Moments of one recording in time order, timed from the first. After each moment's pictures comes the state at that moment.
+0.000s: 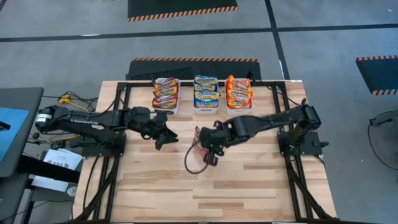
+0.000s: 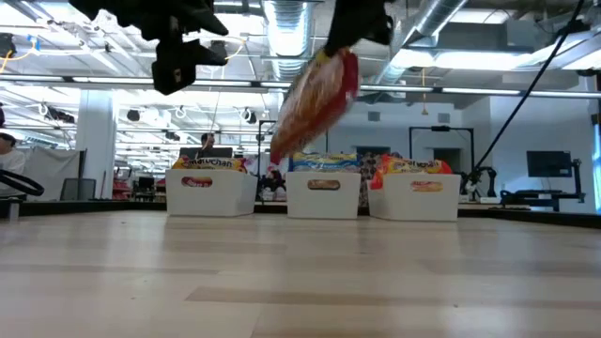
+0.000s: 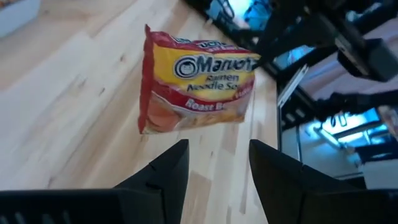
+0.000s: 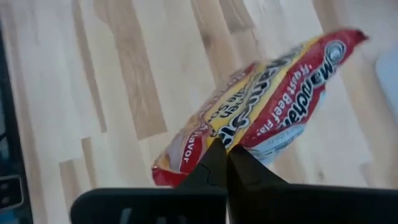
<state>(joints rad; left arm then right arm) 0.02 1.01 0.70 -0.08 0.13 -0.69 0.20 1.79 1.68 -0.93 0.14 0.48</state>
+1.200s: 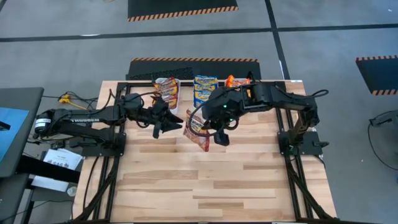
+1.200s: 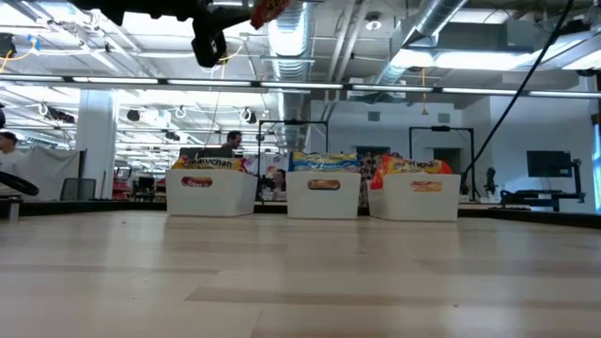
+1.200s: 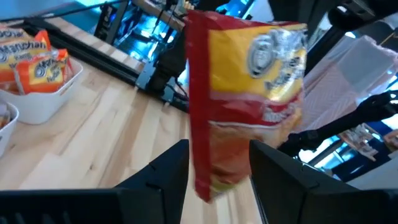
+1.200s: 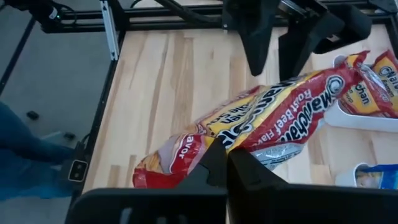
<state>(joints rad) 0.19 1.01 0.70 0.27 0.31 -0.56 0.06 1.79 2.20 -1.17 -0.11 0.07</state>
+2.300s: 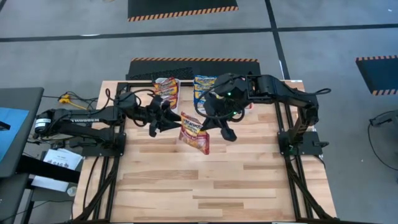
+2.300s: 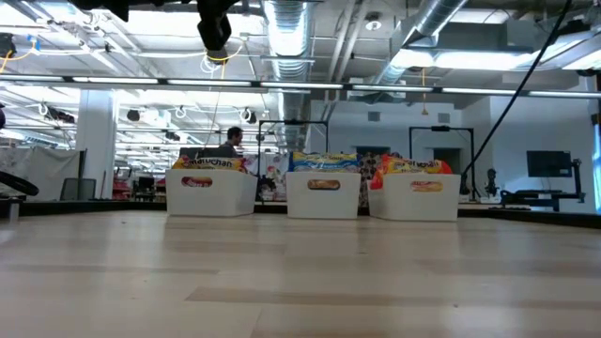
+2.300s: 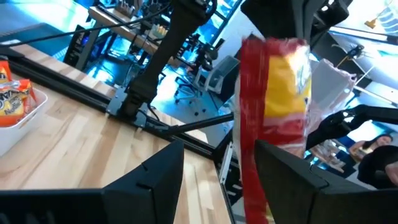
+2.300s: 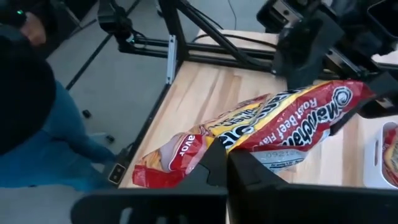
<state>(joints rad) 0.19 1.01 0.70 0.42 0.36 -0.63 0.00 1.79 2.27 -1.11 -0.38 -0.08</state>
